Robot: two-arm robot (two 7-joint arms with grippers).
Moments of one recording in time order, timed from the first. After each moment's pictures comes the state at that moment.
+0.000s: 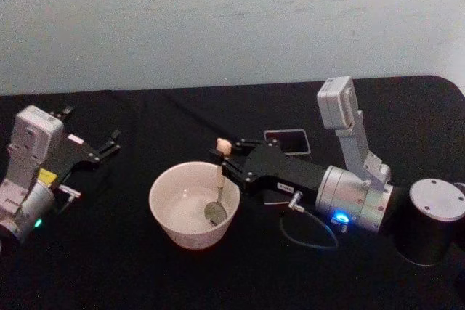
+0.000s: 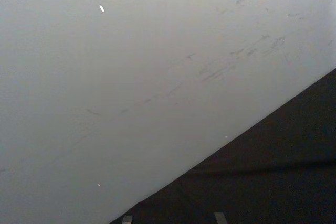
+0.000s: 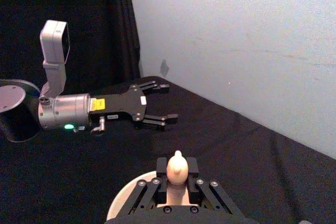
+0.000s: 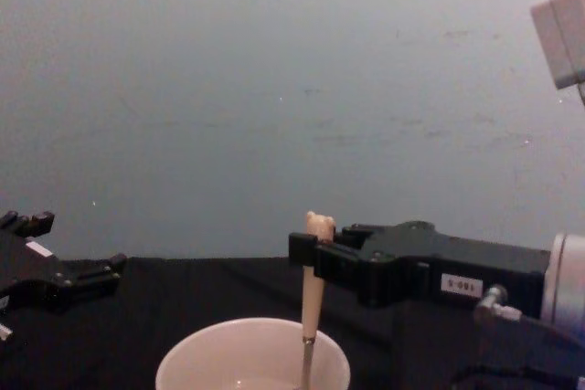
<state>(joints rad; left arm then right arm) -0.20 0.60 0.45 -1.41 -0.25 -0.12 0.03 0.31 0.45 -0.58 -1.52 0.55 0.06 0.54</state>
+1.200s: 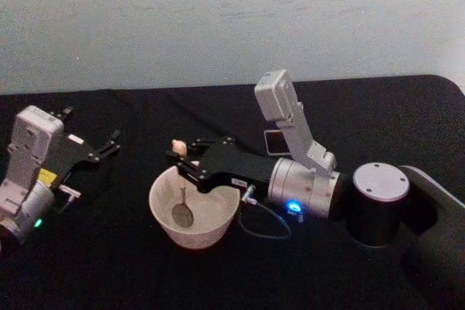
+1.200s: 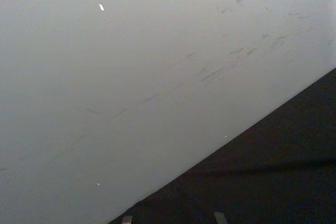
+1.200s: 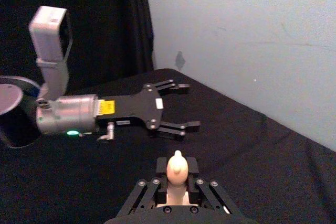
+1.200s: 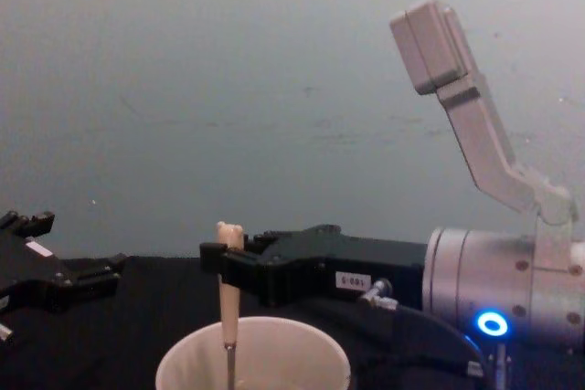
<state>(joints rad) -0.20 0.60 0.45 -1.41 -0.25 -0.12 0.03 0.42 0.32 -0.65 -1.39 0.48 0.11 0.55</state>
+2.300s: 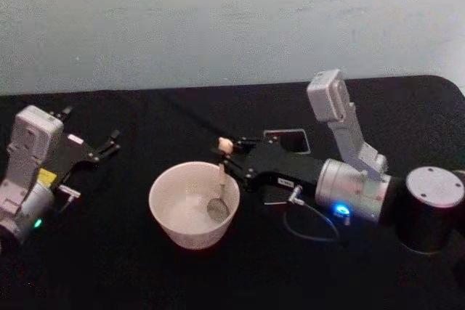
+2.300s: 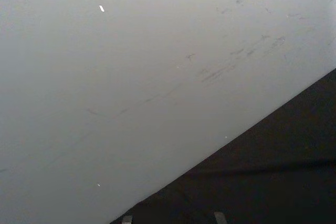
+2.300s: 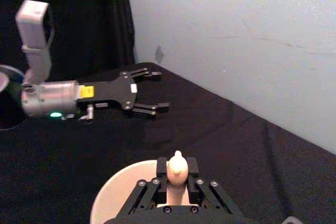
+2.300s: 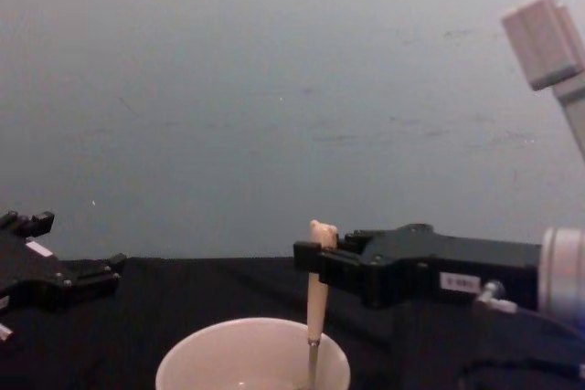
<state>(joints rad) -0.20 0.60 0.45 -1.41 -0.25 -0.12 0.03 0.35 0.43 -0.56 -1.48 0.49 0.13 0.55</state>
